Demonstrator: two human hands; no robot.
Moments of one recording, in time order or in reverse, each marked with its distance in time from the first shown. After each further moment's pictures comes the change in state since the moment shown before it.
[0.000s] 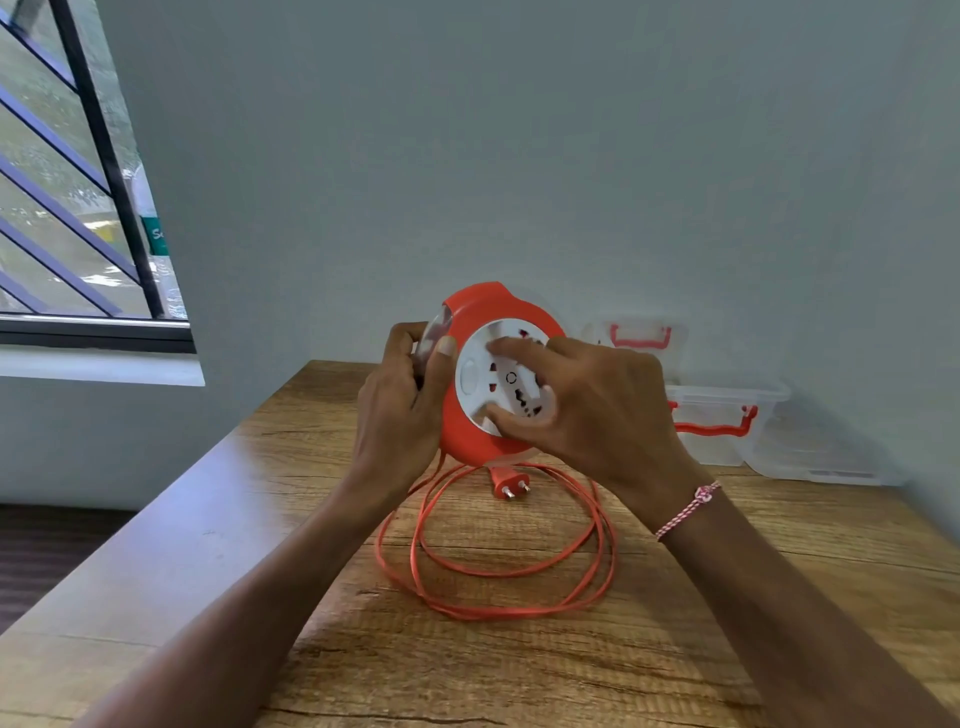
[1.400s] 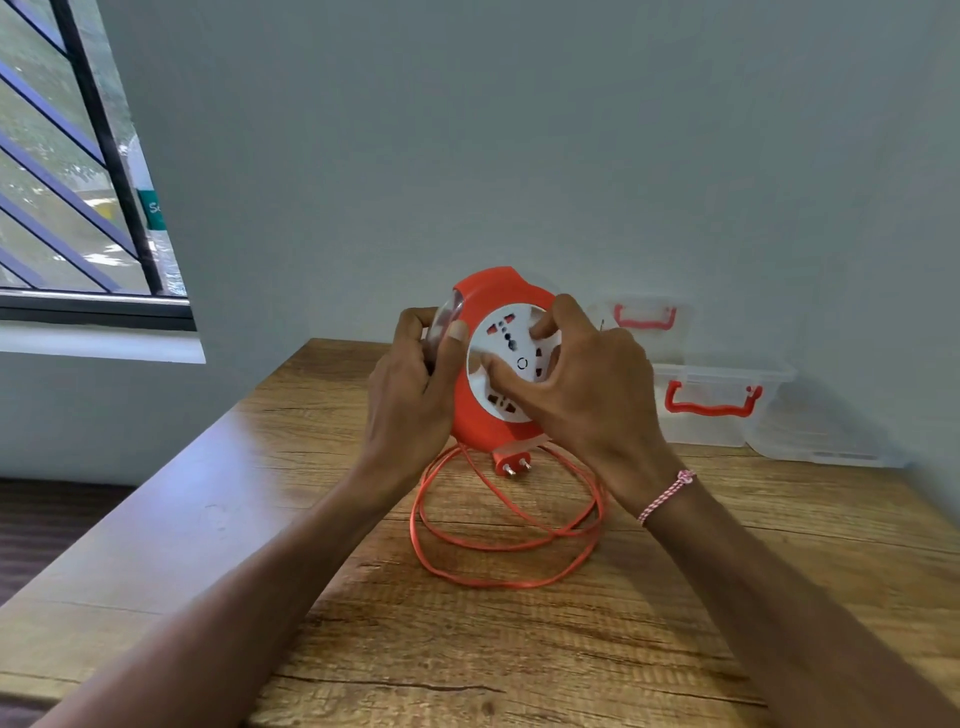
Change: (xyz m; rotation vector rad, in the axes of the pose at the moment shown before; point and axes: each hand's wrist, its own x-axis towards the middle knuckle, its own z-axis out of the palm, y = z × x) left_hand -0.007 -0.002 0.008 -0.005 0.008 -0.026; right_hand 0.000 -0.015 0.013 0.258 0.036 0.357
